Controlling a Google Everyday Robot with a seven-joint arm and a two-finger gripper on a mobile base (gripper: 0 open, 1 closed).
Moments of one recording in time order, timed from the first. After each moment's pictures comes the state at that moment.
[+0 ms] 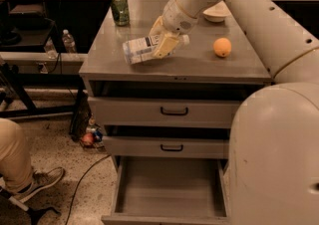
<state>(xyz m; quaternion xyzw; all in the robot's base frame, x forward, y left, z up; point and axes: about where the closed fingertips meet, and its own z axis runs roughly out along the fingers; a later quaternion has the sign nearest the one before) 0.703 0.002 0.874 -0.76 0.57 0.12 0.28</state>
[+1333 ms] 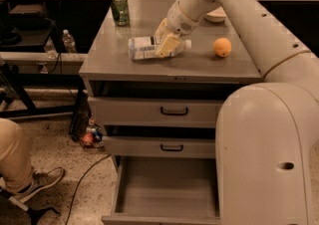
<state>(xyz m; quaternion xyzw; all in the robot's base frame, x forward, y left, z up) 0.739 -0.010 0.850 -0.71 0.63 0.13 0.28</state>
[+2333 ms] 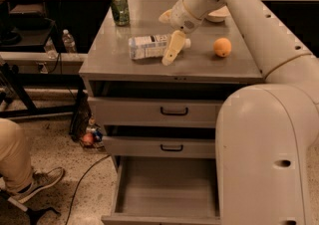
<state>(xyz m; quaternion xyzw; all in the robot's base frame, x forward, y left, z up) 0.744 -0.016 0.857 -0.70 0.63 0.14 0.30</state>
